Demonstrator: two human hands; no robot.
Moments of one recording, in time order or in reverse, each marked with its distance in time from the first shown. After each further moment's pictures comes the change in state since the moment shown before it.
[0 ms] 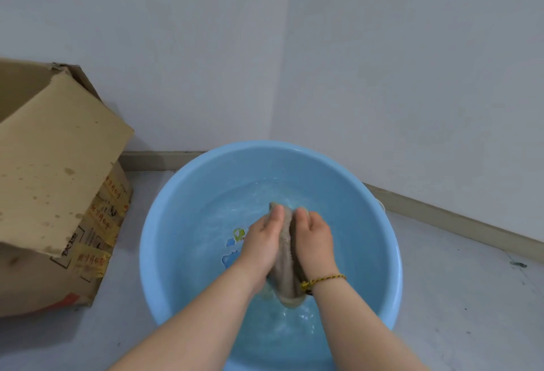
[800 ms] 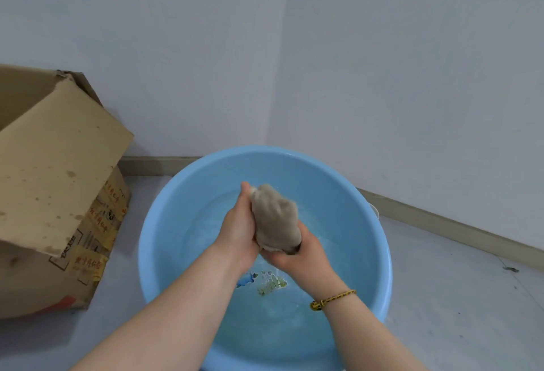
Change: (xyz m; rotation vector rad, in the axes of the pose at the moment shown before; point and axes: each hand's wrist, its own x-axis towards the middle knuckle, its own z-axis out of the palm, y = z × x) left_hand -0.002 0.034 -0.012 -0.511 -0.083 -0.106; right_hand -0.022 0.004 -0.016 0.013 -0.394 -0.119
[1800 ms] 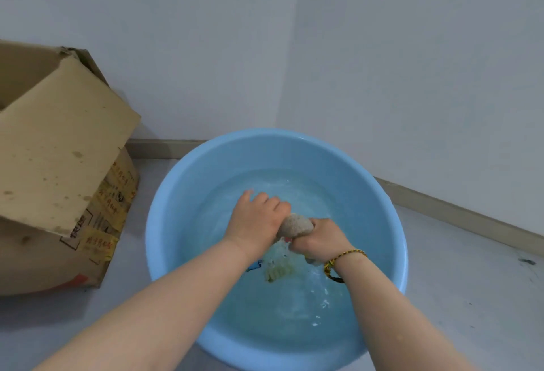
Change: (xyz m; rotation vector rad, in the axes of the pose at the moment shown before) left_hand 0.023 -0.020 -0.032 2.170 -0.118 0.804; right_hand 0.023 0.012 -0.017 -0.354 -0.092 0.319
